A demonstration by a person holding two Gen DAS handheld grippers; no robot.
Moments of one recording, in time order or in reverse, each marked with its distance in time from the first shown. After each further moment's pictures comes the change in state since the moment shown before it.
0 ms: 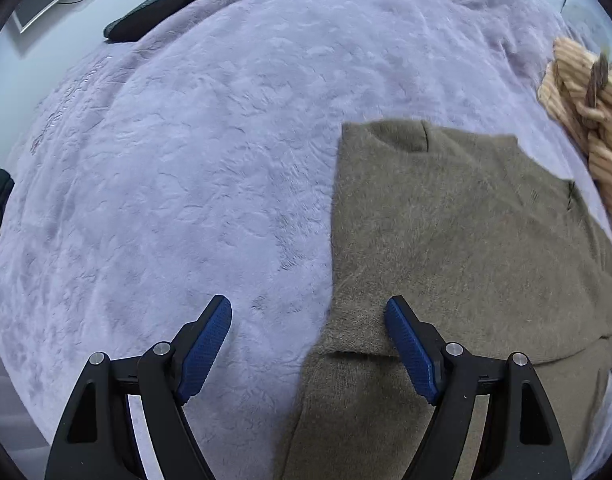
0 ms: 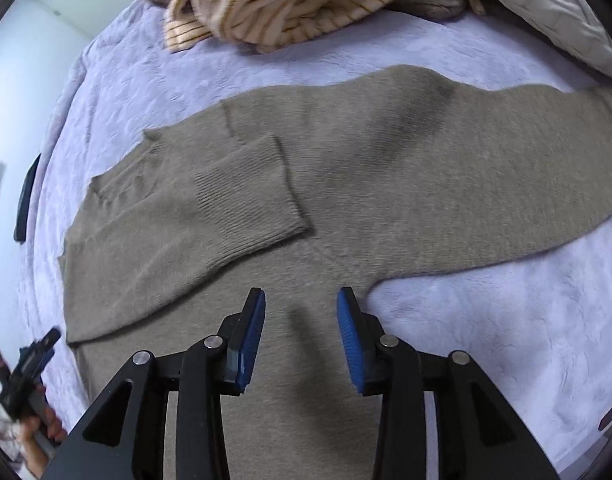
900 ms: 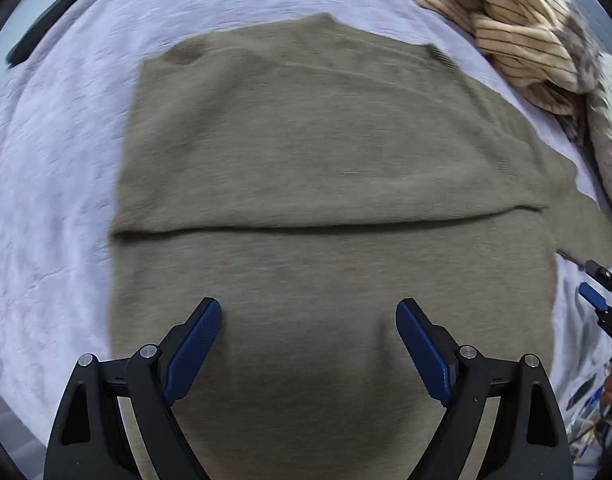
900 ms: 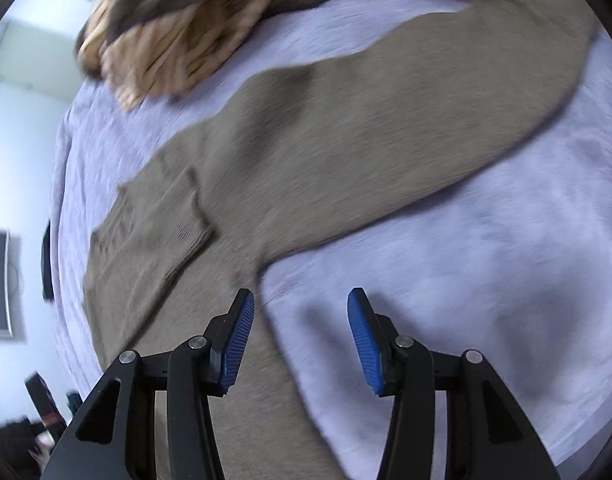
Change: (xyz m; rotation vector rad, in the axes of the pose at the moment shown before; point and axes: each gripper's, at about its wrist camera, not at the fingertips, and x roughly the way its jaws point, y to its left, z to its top) left arm -0.033 -0.128 -0.068 0.228 0.173 -0.219; right arm -0.028 -0.114 -0.020 0.306 -0.034 0.106
